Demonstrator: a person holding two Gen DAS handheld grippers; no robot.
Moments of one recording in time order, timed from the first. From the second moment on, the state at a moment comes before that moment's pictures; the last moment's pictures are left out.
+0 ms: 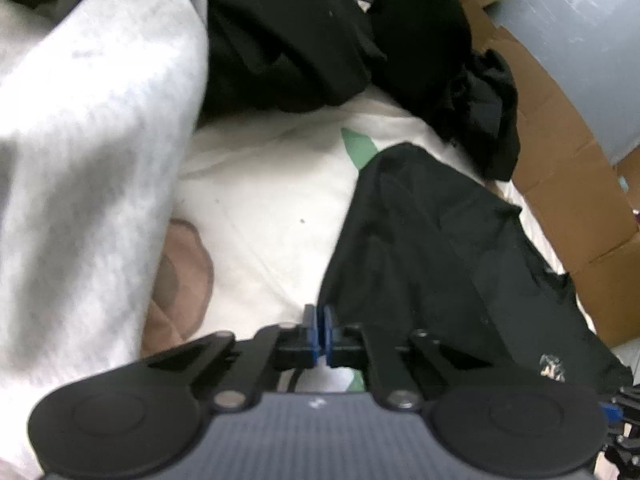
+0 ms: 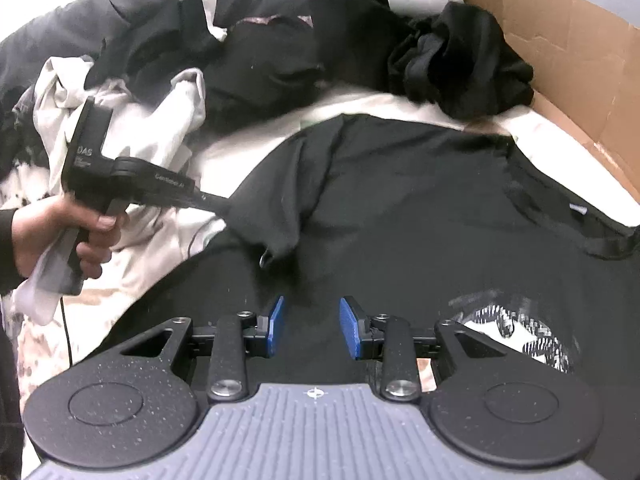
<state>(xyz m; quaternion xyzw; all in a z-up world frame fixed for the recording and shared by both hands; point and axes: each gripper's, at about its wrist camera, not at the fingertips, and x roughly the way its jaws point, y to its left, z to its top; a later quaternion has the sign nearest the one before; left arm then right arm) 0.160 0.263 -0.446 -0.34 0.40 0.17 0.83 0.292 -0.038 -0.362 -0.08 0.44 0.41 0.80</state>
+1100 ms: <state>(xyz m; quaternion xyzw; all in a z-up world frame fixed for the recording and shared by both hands) 0.234 0.214 -0.353 -0.36 0.34 0.02 0.87 0.336 0.051 -0.332 -0.05 0.39 0.40 0.83</state>
